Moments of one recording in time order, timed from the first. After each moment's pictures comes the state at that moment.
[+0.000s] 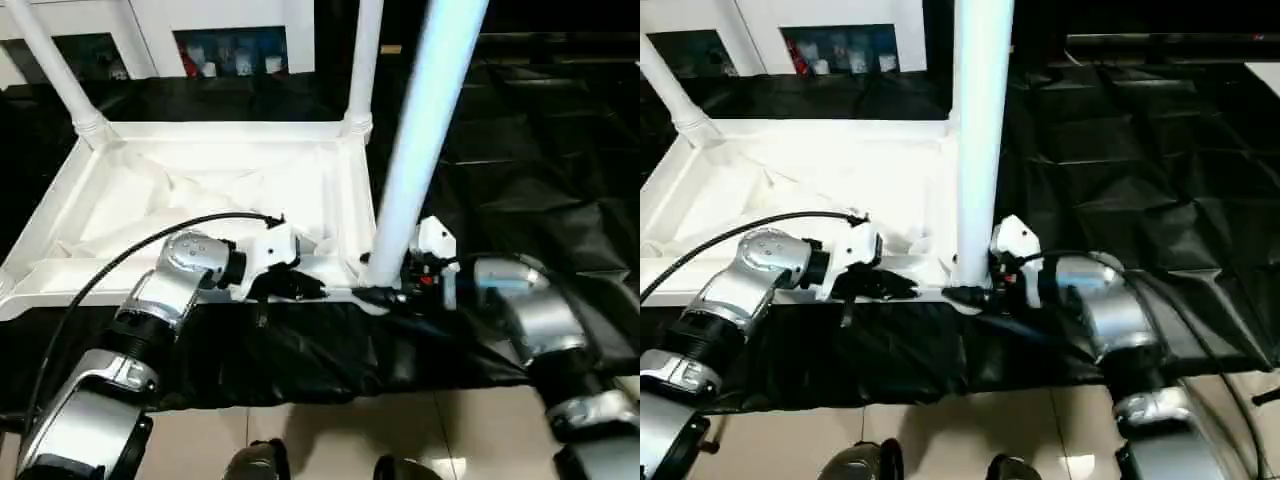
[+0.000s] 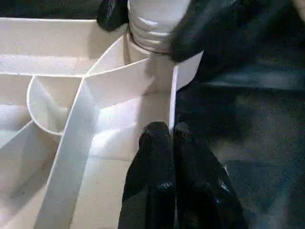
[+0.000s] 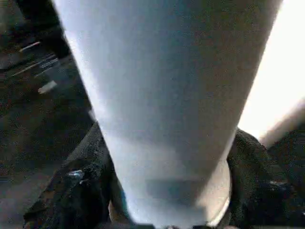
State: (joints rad) left arm -0.69 0.33 -0.24 0.68 0.06 0.00 -1.16; right arm -0.51 -0.22 0.08 0.54 0.10 0.08 0.89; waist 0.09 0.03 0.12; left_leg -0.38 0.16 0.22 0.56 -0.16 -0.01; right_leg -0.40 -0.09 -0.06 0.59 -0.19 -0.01
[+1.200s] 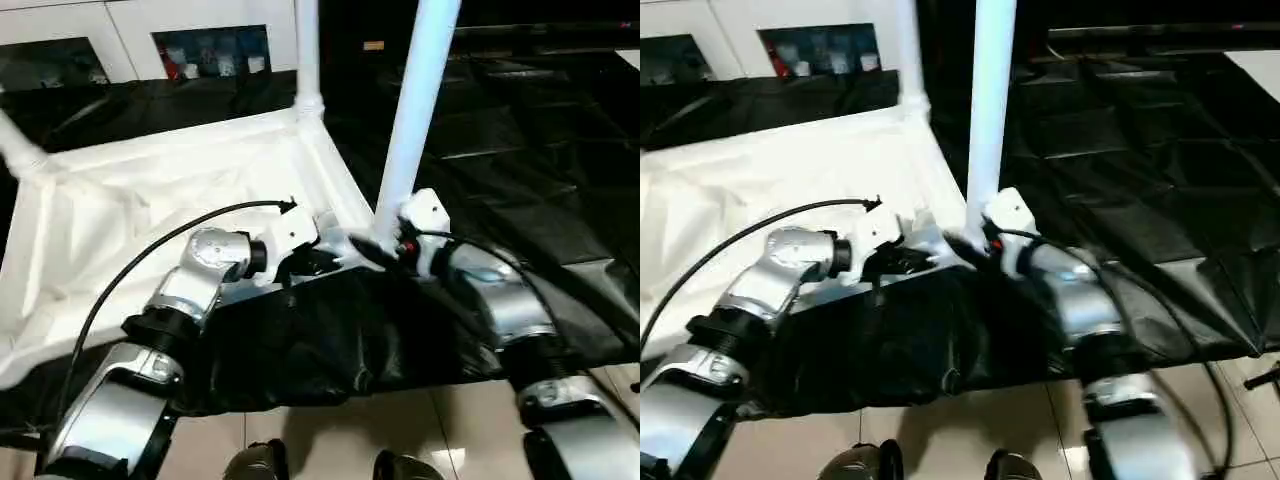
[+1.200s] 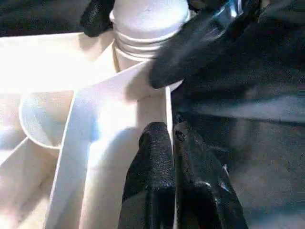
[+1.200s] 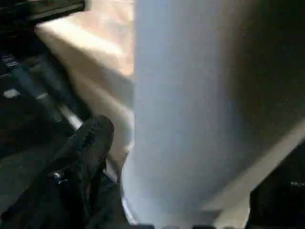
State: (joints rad) left arm -0.70 0.31 -0.23 0.69 0.04 -0.03 -1.15; right arm -0.59 -0.28 0.11 0.63 0.06 0.01 0.94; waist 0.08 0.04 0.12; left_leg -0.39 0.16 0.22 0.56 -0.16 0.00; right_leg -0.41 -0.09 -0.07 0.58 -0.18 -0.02
